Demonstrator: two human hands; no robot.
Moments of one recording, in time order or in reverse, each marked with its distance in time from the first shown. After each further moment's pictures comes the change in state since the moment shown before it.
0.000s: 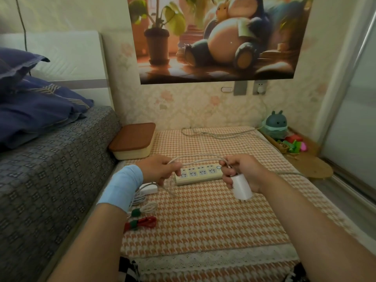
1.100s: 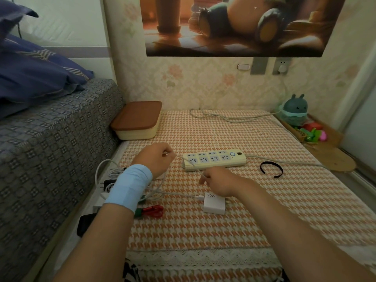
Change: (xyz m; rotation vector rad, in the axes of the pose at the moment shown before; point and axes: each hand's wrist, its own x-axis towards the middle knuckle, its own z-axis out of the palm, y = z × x) left_hand 0.036 -0.074 0.004 0.339 0.475 -0.077; right_hand 0.084 0.072 0.053 -1.255 -0.025 0.041
